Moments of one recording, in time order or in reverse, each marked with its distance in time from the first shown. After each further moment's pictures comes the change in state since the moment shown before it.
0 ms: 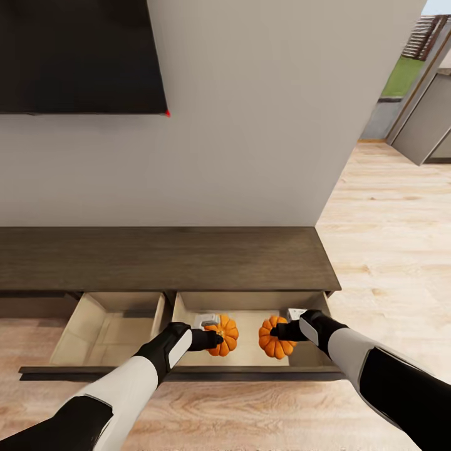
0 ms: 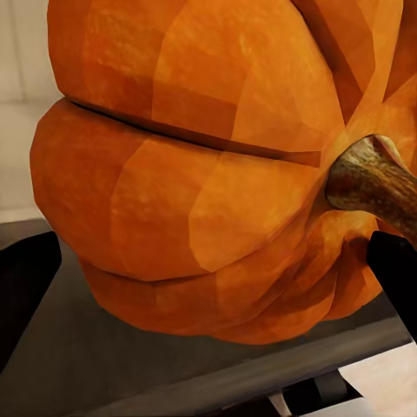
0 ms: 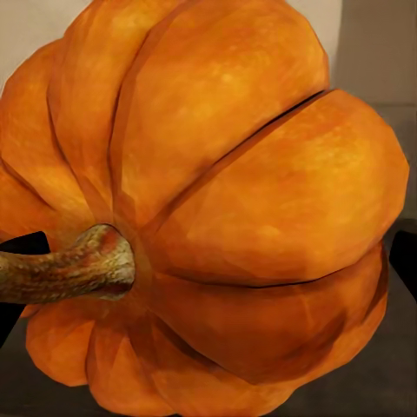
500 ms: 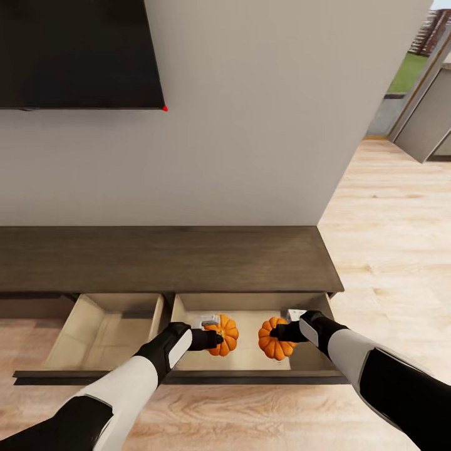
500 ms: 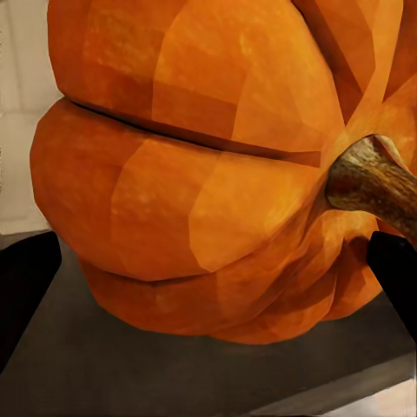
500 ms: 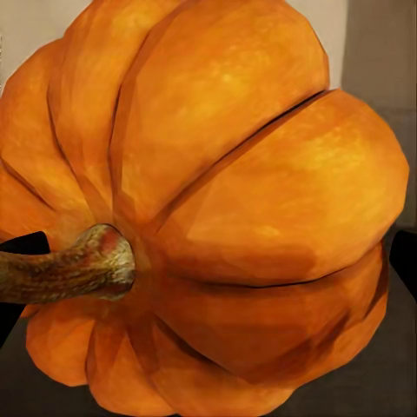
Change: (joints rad) left arm 0.000 0.000 0.001 0.000 0.002 -0.002 -0.001; right arm 0.004 0.000 -0.001 -0.001 0.000 0.000 0.002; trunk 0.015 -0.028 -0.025
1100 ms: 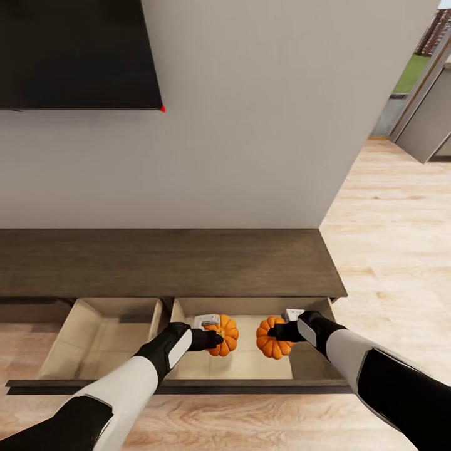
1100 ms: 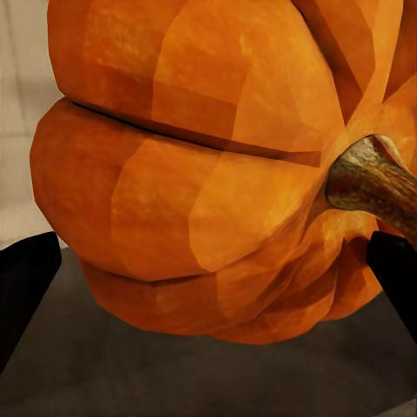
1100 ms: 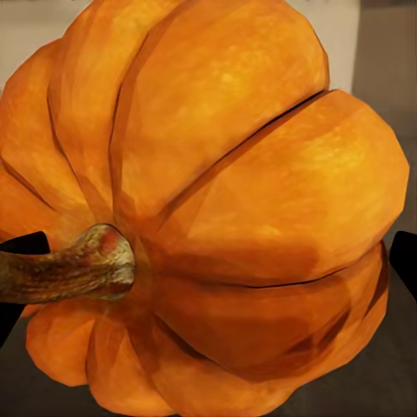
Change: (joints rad) left arm 0.000 0.000 -0.001 0.000 0.000 0.001 0.000; right arm 0.000 0.010 0.000 0.001 0.000 -0.013 0.000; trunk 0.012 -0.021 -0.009
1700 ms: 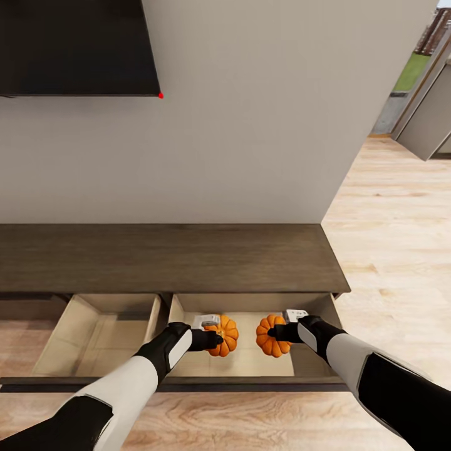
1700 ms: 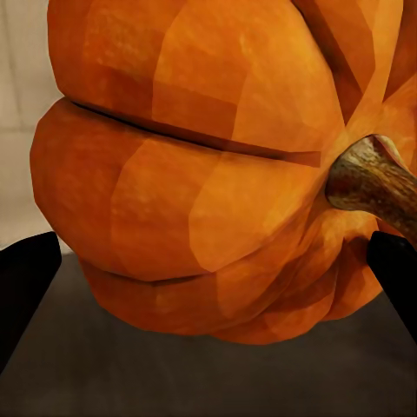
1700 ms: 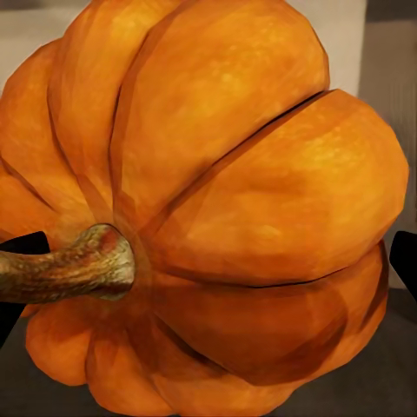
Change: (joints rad) left arm 0.000 0.000 -0.001 0.001 0.000 0.002 0.002; right arm 0.021 0.000 0.000 0.000 0.002 -0.088 0.001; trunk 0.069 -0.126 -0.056
